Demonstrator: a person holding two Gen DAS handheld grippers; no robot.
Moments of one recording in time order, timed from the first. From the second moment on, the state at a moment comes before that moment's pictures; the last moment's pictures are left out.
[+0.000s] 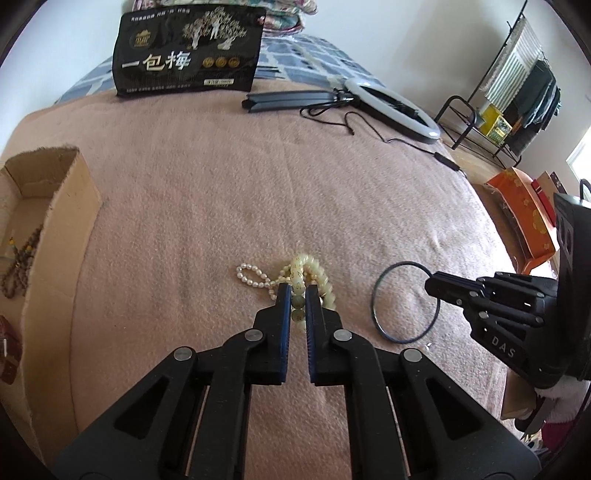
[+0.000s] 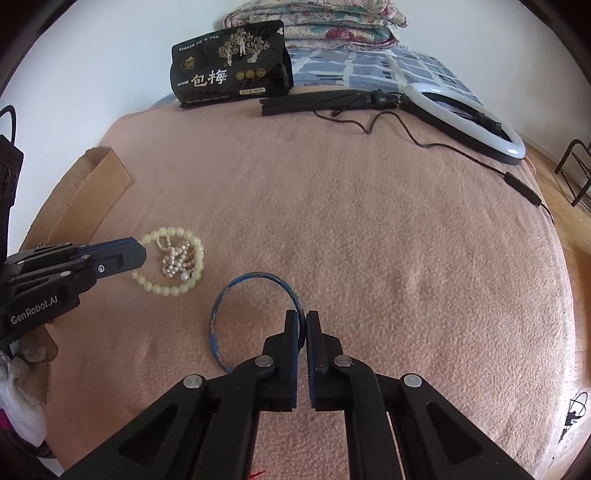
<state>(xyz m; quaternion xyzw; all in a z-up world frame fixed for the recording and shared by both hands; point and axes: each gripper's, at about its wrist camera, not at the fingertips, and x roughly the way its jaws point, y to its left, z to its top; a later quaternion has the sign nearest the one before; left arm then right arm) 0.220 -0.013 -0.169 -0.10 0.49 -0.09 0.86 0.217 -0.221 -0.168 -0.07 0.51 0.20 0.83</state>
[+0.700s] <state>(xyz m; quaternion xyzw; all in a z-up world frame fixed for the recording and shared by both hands) 0.179 -0.005 -0.123 -0.08 0.45 -0.10 0.88 0.193 -0.212 -0.120 -0.09 0.47 0.20 0.86</state>
